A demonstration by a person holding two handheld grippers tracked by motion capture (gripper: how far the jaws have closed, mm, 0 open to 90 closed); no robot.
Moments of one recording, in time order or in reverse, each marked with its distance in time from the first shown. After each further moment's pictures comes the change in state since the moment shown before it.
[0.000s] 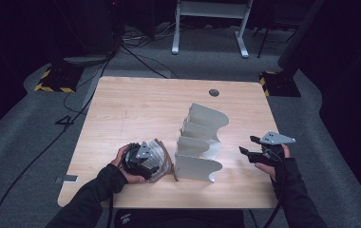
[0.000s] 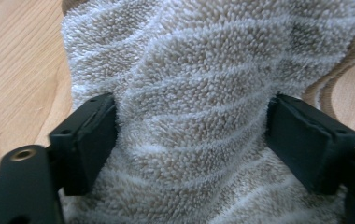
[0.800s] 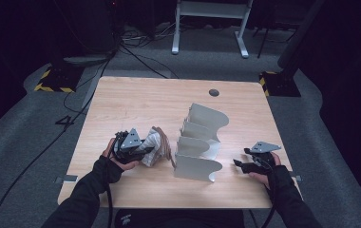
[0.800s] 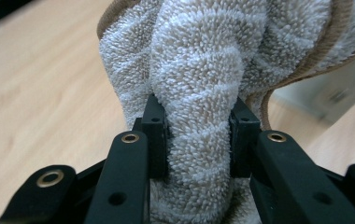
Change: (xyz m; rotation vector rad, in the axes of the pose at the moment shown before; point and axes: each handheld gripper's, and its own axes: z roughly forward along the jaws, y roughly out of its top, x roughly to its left) left arm 0.017 0.025 -0.052 -0.254 0.024 -0.008; right arm 0.011 -0.036 0.031 0.129 0.052 0.004
